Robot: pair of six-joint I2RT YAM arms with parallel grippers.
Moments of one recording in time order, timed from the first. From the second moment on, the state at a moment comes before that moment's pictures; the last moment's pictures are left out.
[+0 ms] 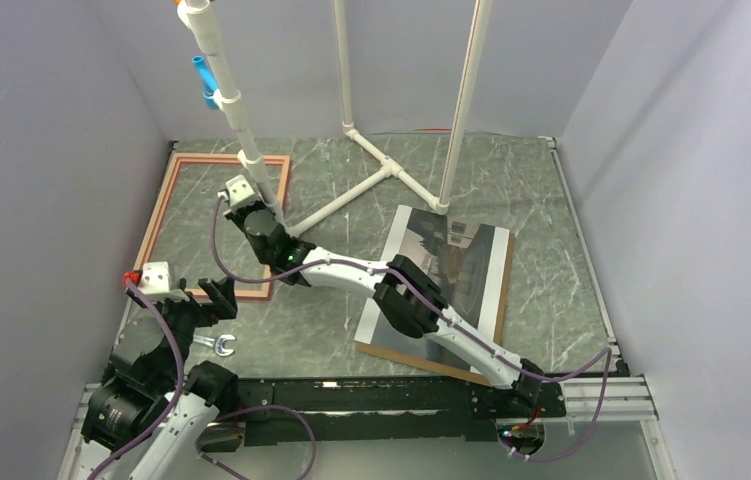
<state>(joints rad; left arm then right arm) -0.44 0.10 0.71 -0.75 -0.41 -0.26 1.10 2.65 2.27 0.46 0.57 -0.19</state>
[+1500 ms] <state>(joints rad) -0.43 0.25 0.71 -0.68 -0.22 -0.22 0.92 1.92 1.39 0.42 0.67 0.00</state>
